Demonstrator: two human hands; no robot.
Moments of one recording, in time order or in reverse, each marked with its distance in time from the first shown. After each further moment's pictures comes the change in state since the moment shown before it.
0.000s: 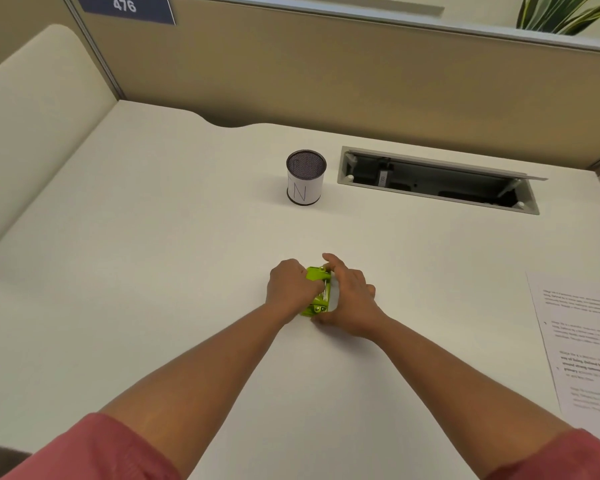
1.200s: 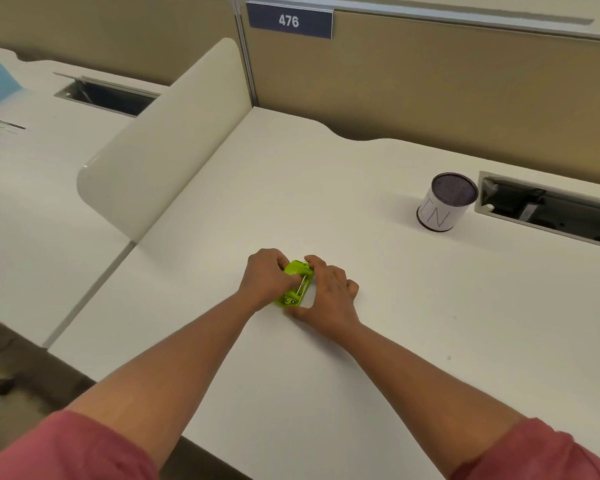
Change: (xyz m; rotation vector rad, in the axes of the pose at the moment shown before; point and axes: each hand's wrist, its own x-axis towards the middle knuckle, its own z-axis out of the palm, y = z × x) left_hand 0.045 -0.137 -0.229 0.043 0.202 -0.033; right_hand 0.075 -0.198 0.165 -0.030 -0.002 -0.227
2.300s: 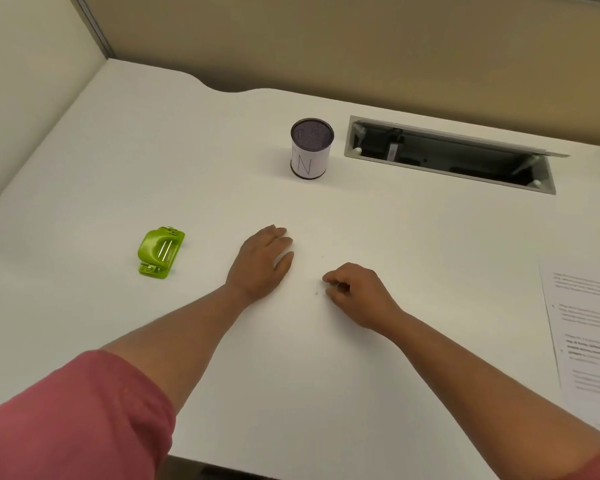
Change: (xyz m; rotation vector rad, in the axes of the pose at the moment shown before) left_hand -0.037 0.054 0.198 0.342 -0.048 0.731; right_hand -0.137 0.188 -0.160 -0.012 -0.077 0.137
